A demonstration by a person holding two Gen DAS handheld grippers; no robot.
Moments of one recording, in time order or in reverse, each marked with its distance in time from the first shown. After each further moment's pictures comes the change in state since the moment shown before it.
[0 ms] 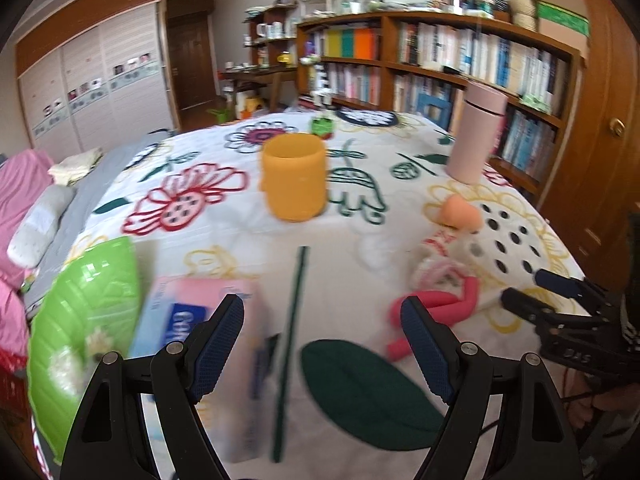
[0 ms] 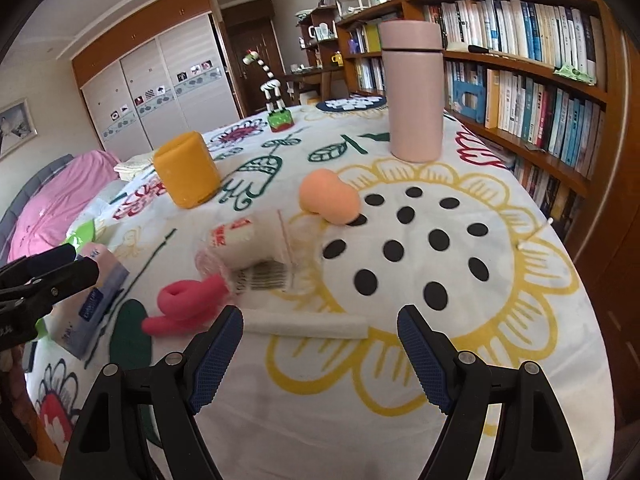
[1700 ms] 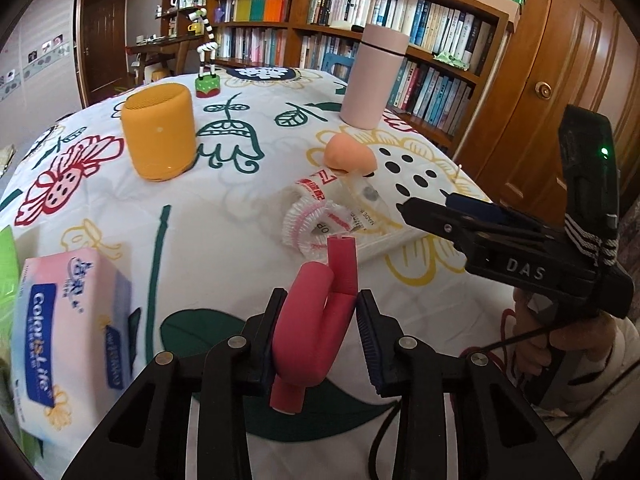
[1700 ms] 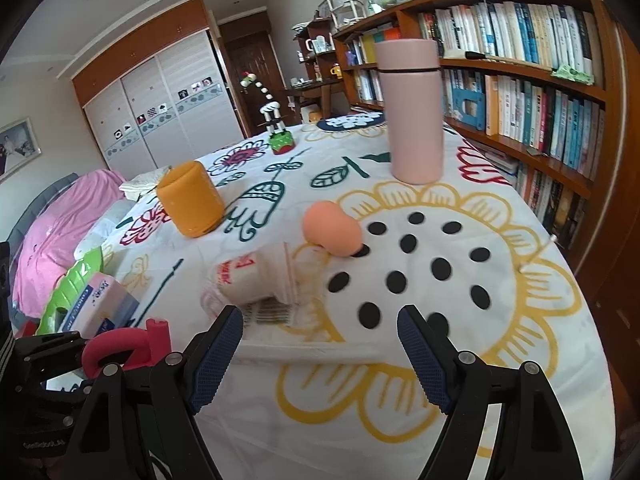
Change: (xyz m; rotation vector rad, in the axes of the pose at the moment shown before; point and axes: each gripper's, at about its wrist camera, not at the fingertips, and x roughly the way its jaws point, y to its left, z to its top) left arm 0.022 -0.040 -0.021 0.085 0.122 -0.321; right arm -0.005 -0.002 0.017 0.038 -0.050 0.037
